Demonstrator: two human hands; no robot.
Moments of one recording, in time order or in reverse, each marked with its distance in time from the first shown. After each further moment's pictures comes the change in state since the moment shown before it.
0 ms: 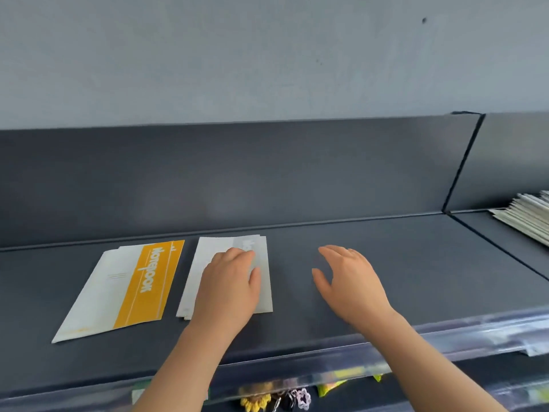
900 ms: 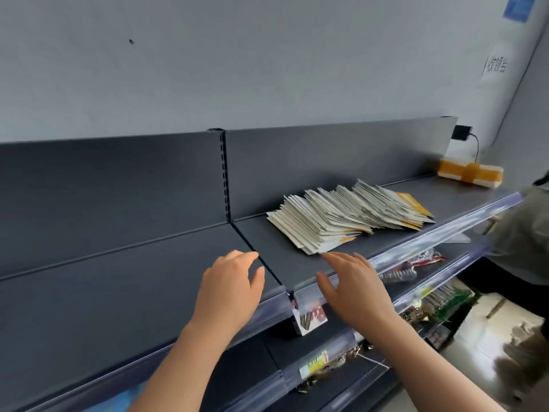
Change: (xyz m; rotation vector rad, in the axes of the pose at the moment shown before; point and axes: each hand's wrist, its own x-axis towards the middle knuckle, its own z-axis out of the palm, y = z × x) left_hand -0.005 0.420 0.137 -0.301 -0.123 0.347; right_hand -0.140 0.383 -0.190 -0.120 0.122 0.325
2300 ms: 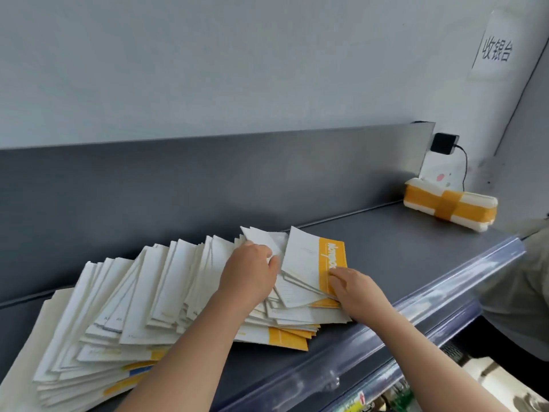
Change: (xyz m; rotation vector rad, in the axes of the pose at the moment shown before) left_hand 0.341 0.270 0.316 0.017 -0.078 -0.067; right_hand 0.271 0.471 0.011 0.133 -0.251 0.192
